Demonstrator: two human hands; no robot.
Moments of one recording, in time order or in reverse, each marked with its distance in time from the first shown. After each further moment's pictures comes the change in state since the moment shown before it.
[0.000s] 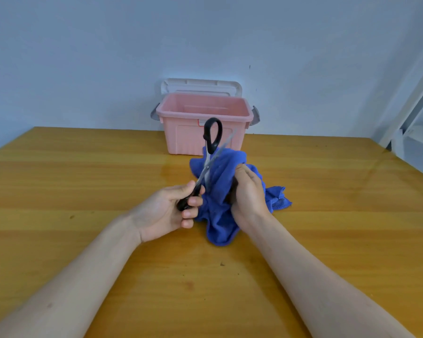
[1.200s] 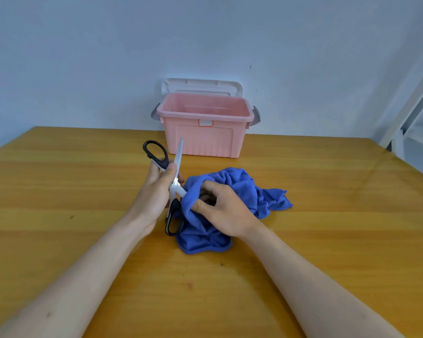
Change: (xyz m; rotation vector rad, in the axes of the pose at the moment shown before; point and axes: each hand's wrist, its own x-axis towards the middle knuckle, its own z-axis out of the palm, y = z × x) left_hand 0.001 0.007 0.004 0.425 0.602 0.424; right_hand -0.010 0.017 -0.001 -0.758 -0.547 -0.272
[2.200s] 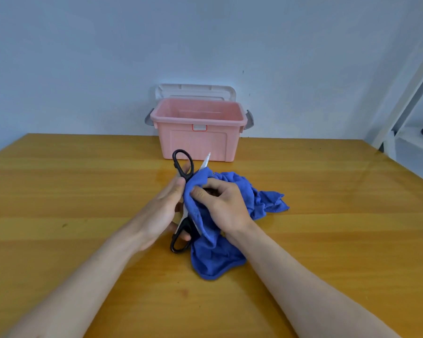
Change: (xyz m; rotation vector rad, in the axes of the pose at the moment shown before) left_hand -0.024 0.010 0.012 0.025 -0.431 -0.107; right_hand 0.001 -0.014 0.003 0.397 0.279 0.187
